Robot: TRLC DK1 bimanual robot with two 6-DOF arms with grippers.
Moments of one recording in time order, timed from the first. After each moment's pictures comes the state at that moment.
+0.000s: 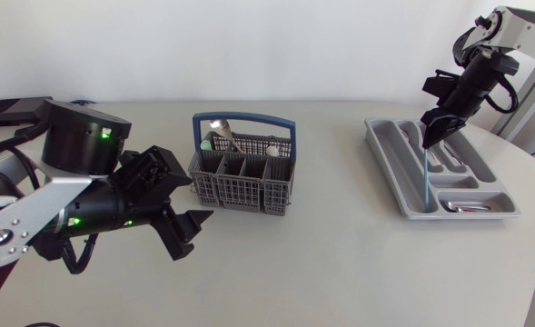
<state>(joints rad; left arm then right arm) -0.56 1.16 0.70 -0.26 0.05 0.47 -0.20 2.33 2.28 -1.47 -0.14 -0.63</state>
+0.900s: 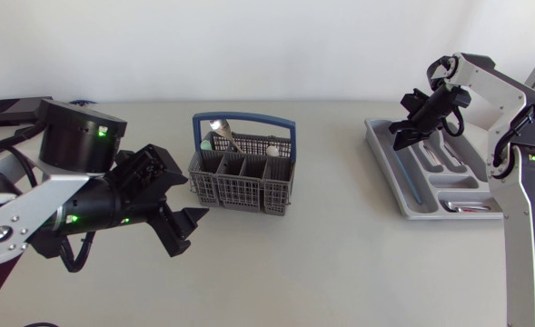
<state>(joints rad) -0.52 1.16 0.70 -0.26 0.05 0.47 -0.20 2.67 2.55 -1.26 -0.23 -0.45</state>
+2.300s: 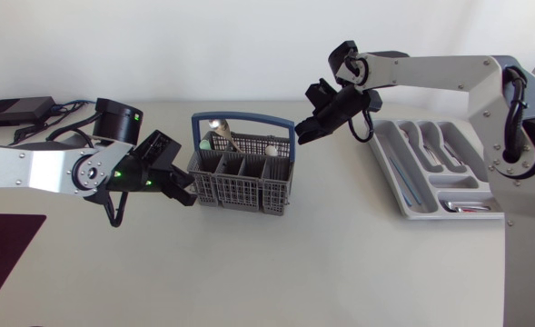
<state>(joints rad) -0.25 1.63 0.85 -0.04 0.20 0.37 0.25 2.30 1.94 -0.74 -0.40 -0.28</state>
